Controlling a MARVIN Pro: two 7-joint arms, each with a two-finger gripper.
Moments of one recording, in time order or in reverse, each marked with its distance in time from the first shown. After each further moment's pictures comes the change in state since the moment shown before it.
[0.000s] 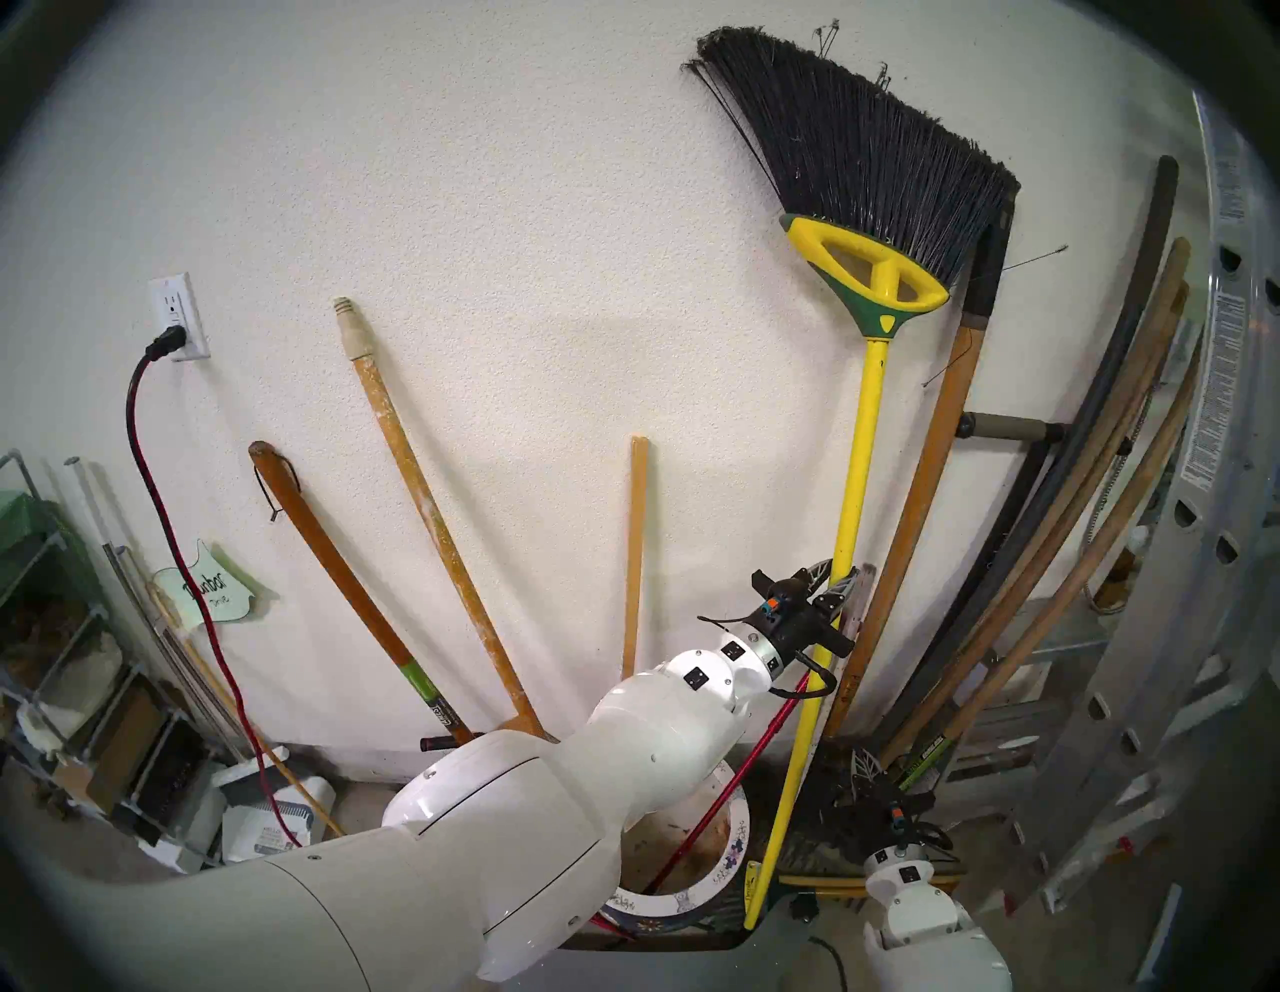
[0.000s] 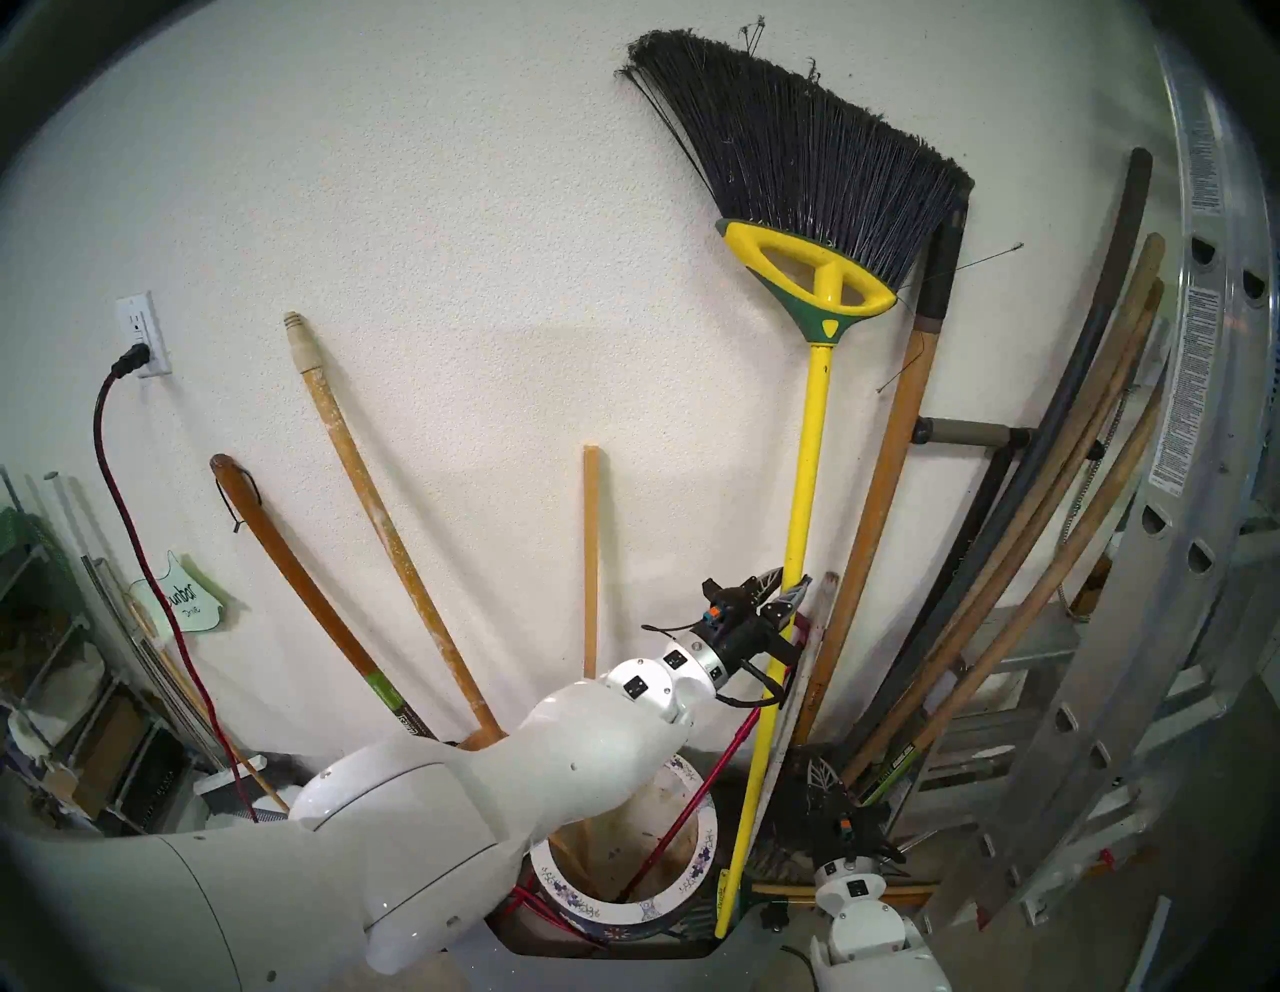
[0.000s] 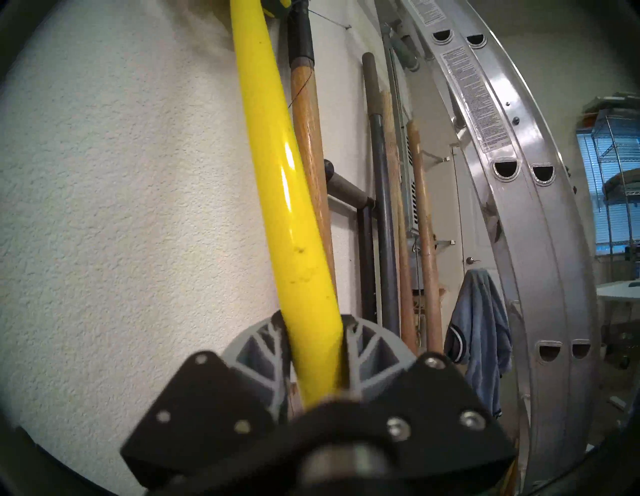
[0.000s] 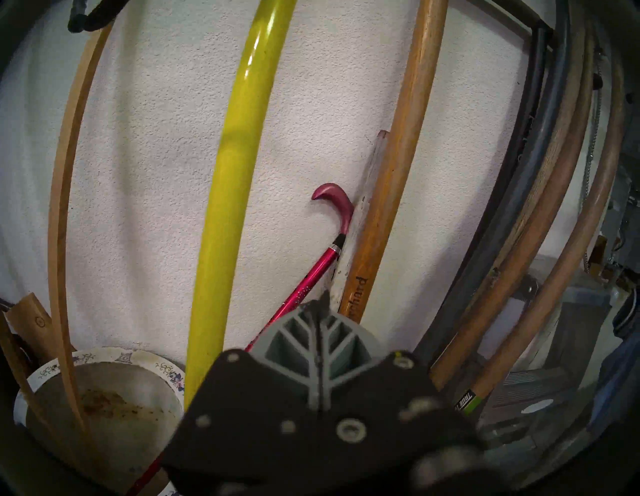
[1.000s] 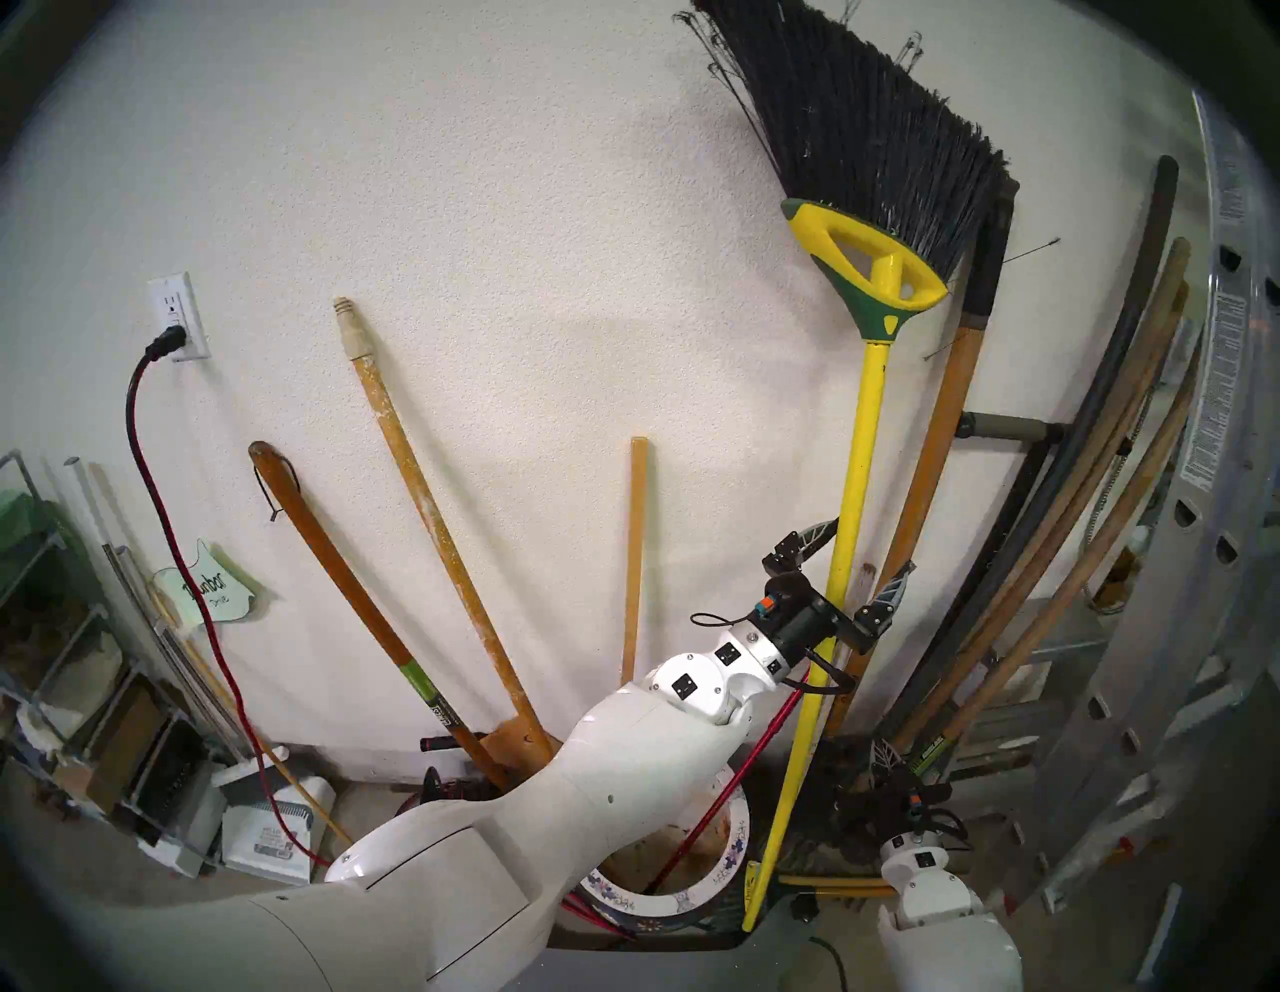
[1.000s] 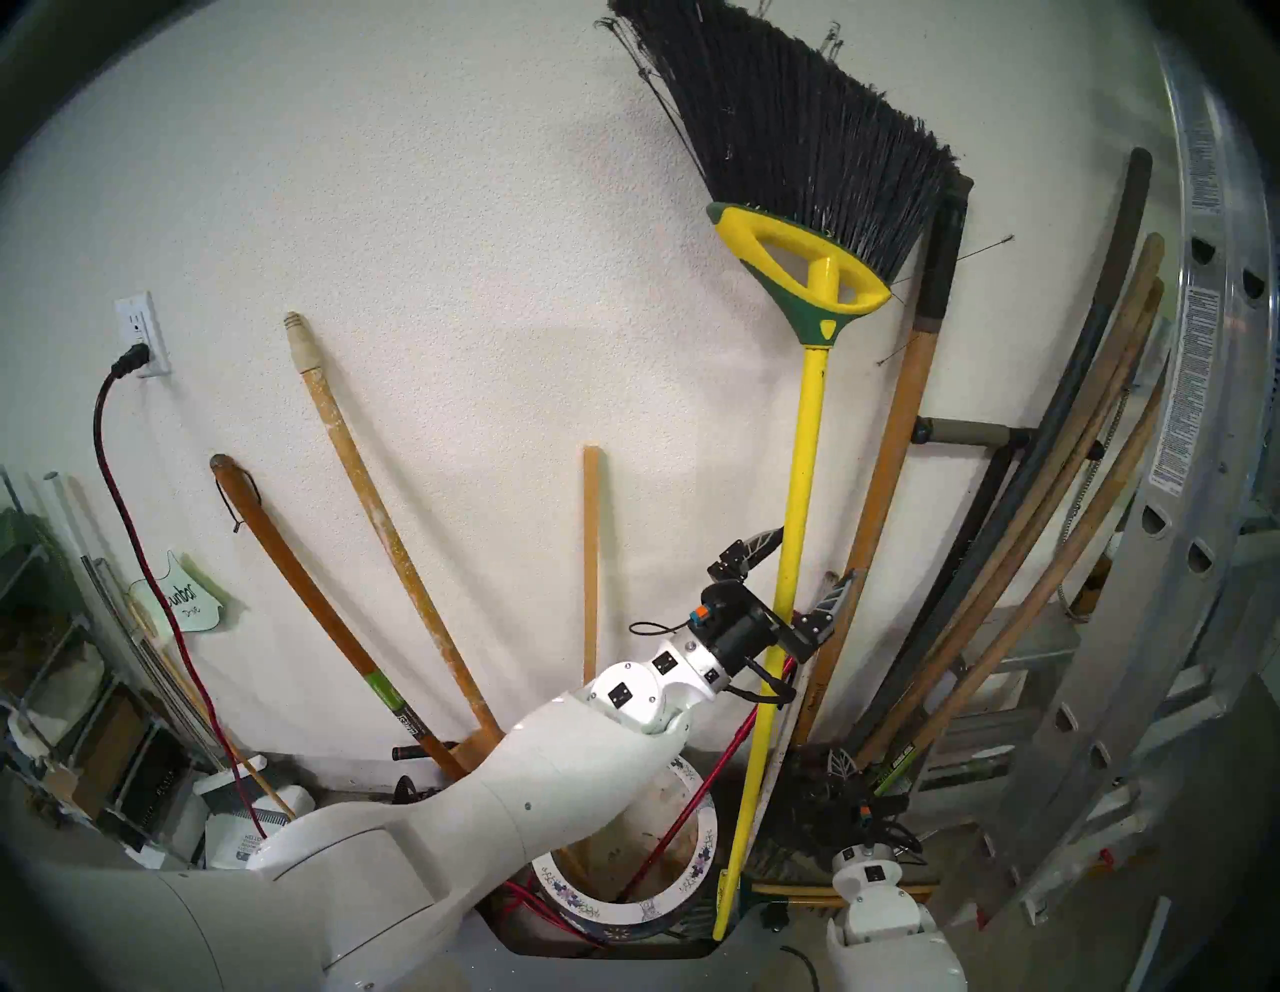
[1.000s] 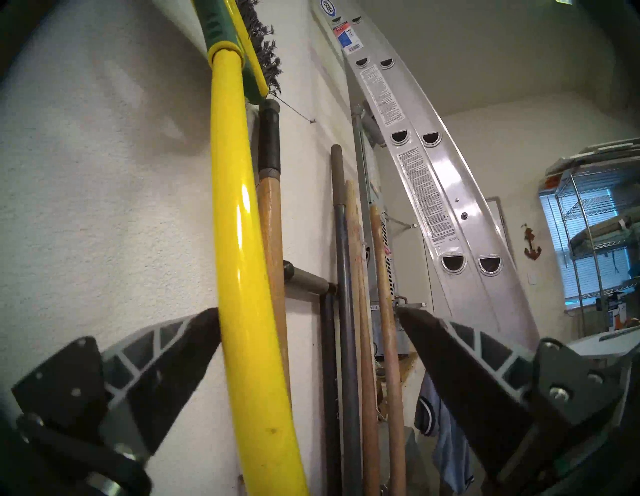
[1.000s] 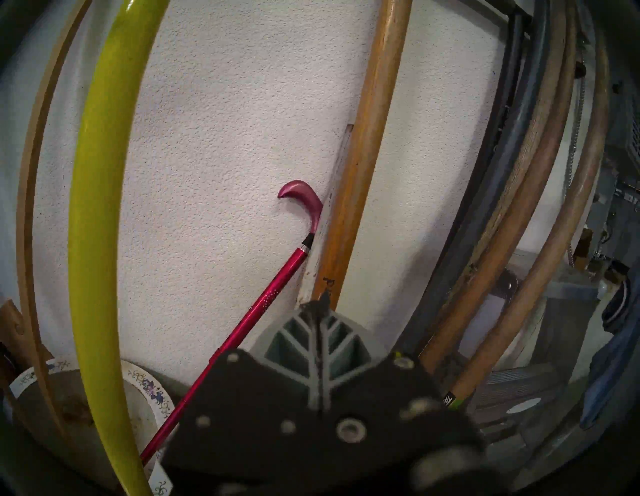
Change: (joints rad) left arm 0.185 0.180 0.011 -0.483 -0.021 0.083 -0.019; right arm 0.055 0.024 0.027 0.057 0.036 -0.010 0.020
